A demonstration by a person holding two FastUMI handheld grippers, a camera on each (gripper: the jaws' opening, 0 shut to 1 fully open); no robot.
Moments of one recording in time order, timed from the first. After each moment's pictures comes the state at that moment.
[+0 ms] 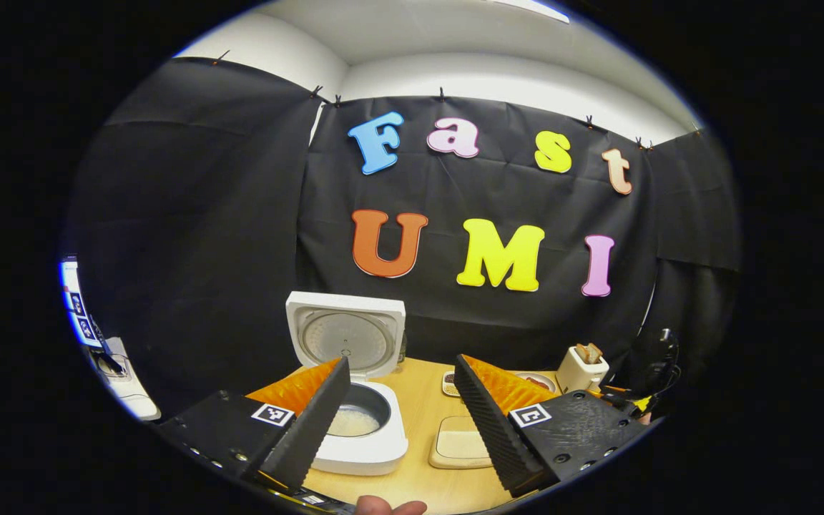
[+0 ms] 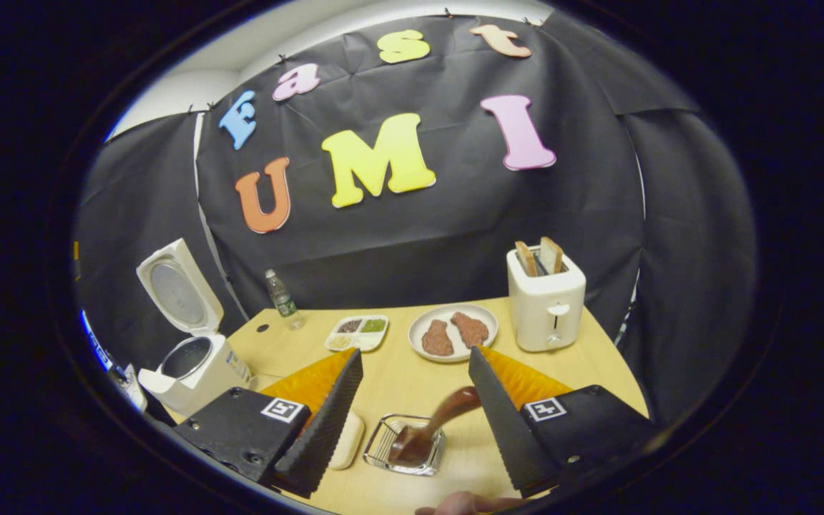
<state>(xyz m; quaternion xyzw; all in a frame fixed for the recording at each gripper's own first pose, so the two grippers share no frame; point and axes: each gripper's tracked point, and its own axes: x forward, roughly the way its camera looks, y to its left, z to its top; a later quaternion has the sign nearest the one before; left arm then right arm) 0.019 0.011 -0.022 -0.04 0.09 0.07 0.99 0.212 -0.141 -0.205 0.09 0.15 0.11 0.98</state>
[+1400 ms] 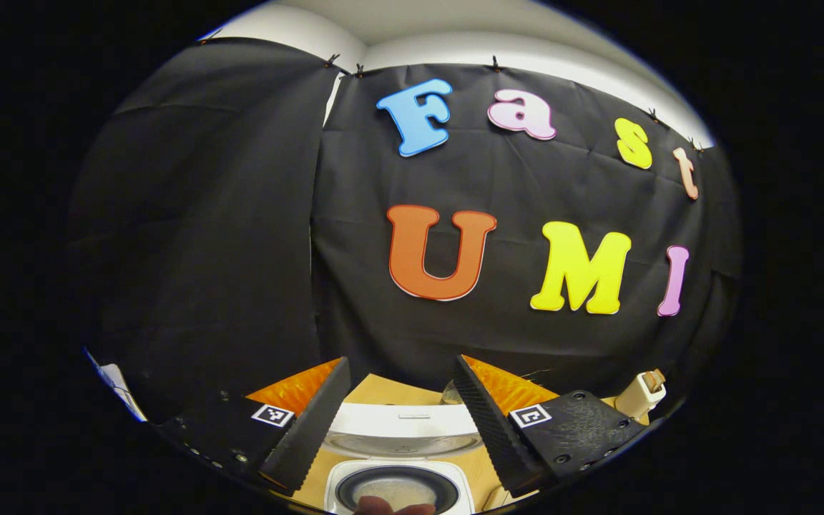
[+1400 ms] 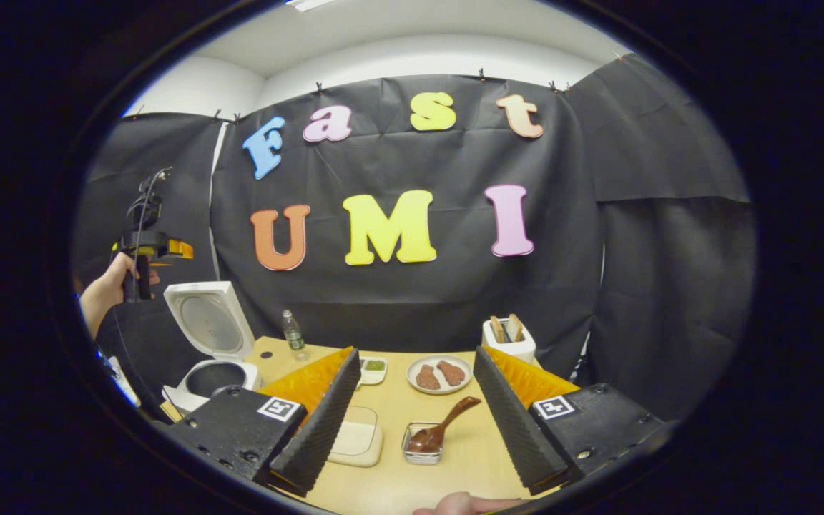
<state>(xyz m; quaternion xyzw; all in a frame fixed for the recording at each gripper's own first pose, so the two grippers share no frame) 0.256 0.169 -0.041 -0.04 0.16 0.13 0.98 0.066 -0.114 -0.073 0.03 0.07 0.03 1.00</state>
